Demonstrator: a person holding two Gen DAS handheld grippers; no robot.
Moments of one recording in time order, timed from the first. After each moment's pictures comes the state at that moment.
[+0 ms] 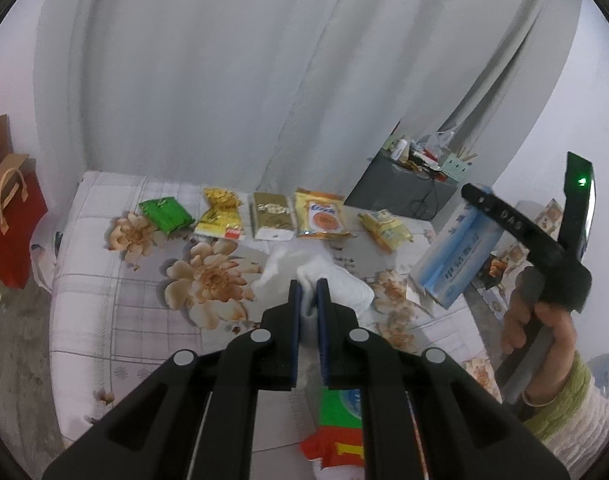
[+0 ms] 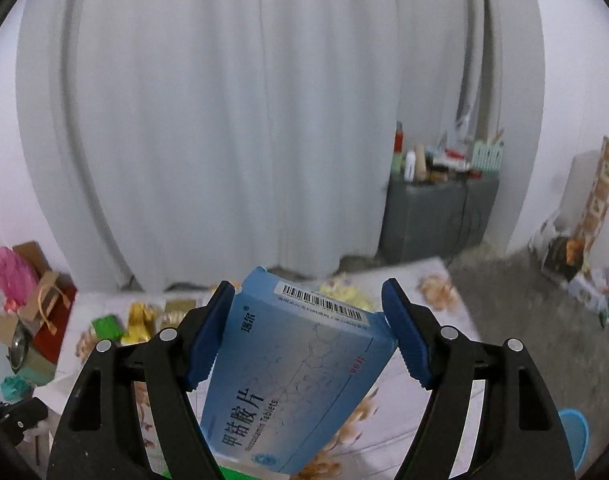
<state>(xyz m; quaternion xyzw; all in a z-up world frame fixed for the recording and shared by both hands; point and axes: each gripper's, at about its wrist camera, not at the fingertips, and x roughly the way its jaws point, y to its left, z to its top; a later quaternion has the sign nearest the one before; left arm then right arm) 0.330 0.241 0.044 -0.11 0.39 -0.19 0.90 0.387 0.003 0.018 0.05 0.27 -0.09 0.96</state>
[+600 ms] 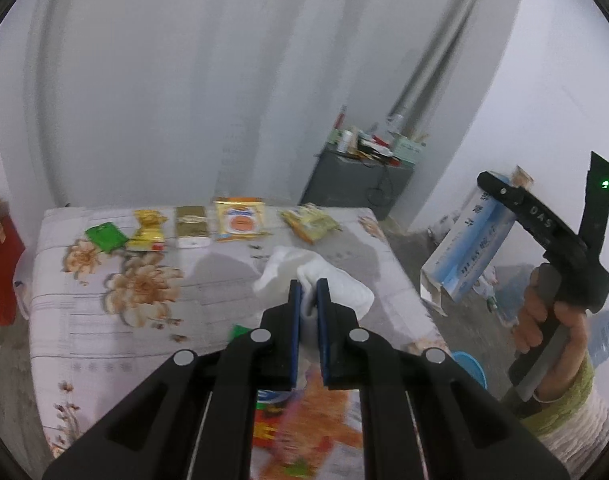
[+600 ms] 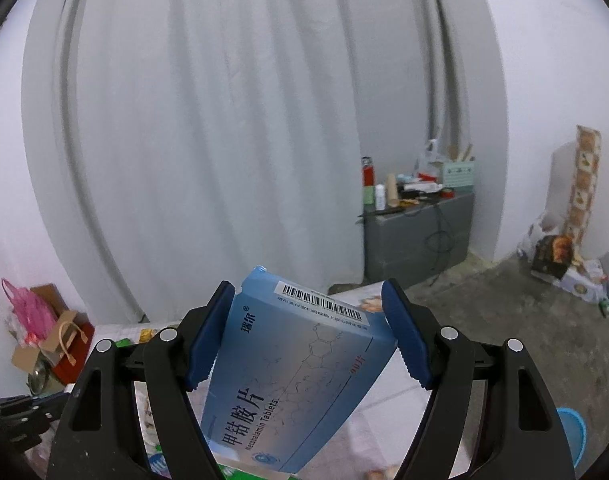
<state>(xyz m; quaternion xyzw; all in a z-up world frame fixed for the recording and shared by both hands) 0.274 0.148 0.088 -0.06 0.37 -0.26 0.89 0.278 -0.097 0.066 0.09 0.21 -0.10 0.97</state>
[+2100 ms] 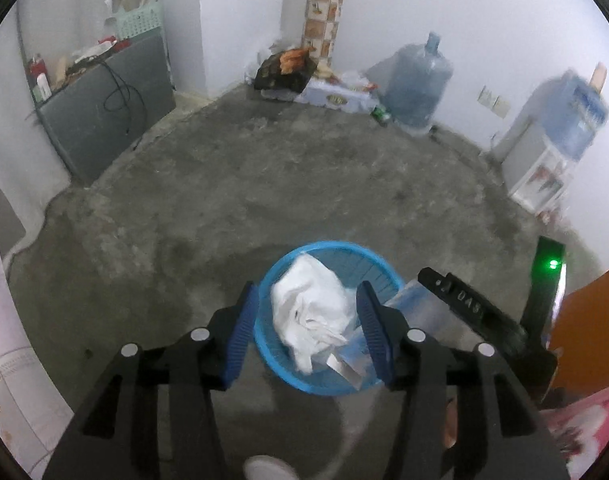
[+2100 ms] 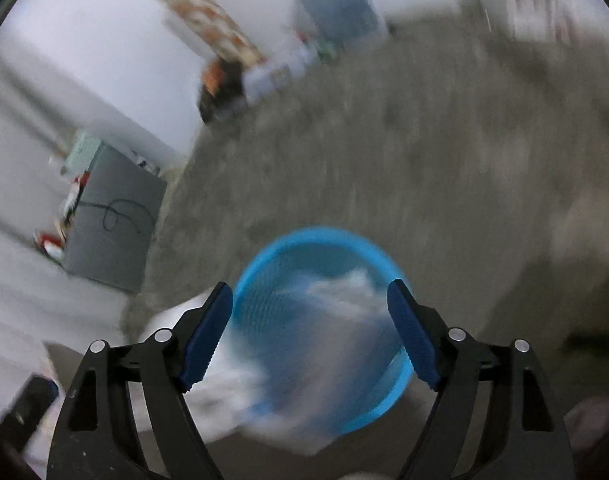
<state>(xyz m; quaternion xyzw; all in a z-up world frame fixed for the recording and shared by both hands) 0.089 -0.458 -0.112 0.23 0.44 -0.47 0.73 -0.067 -0.517 -0.257 0.56 0.26 -0.43 0.66</state>
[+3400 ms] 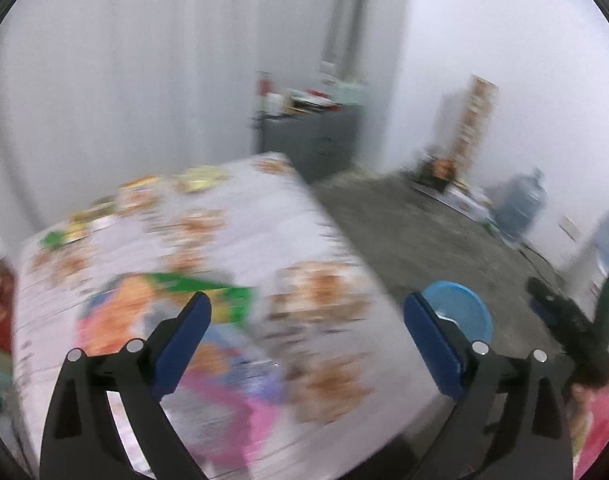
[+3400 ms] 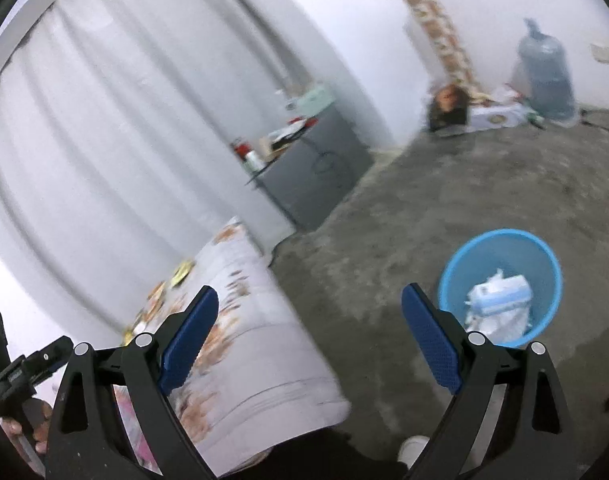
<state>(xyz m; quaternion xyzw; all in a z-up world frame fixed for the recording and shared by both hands) 0.110 -0.009 0.068 0.07 0.35 -0.26 0.90 -0.024 -0.294 -0.051 0.34 0.22 -0.14 0.90</state>
